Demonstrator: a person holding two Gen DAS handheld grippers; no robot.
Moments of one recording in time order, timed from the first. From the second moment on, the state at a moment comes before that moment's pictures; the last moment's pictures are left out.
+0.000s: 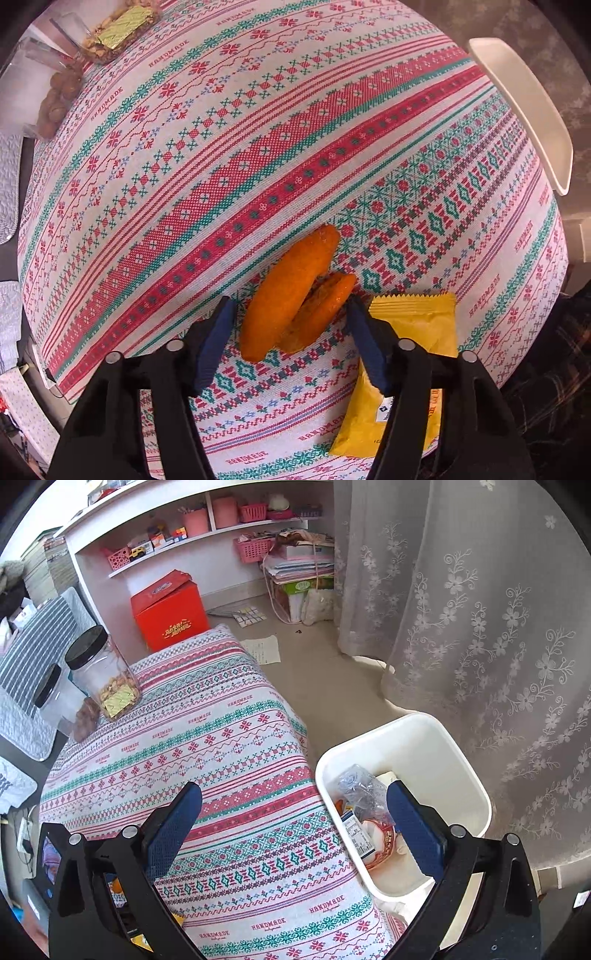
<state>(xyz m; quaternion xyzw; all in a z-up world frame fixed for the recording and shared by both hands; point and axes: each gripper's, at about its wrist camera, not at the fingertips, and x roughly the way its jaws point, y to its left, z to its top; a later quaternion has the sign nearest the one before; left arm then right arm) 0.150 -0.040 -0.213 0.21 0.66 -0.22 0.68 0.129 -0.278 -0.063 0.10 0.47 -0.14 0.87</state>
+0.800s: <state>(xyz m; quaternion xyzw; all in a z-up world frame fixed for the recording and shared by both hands) 0.096 0.109 -0.035 -0.07 0.46 -0.08 0.88 0.076 -0.080 -0.210 0.12 0.67 0.01 0.73</state>
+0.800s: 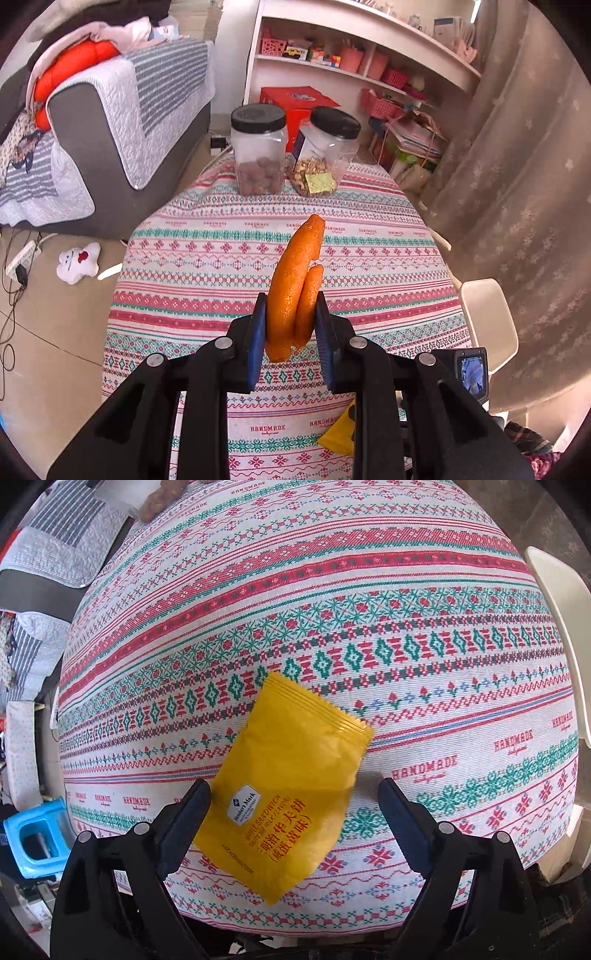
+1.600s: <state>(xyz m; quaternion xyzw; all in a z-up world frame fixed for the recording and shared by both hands) 0.121 0.141 -0.068 -0.15 0.45 -0.03 0.88 0.161 -0.111 -0.115 0.16 0.49 0.03 0.86</state>
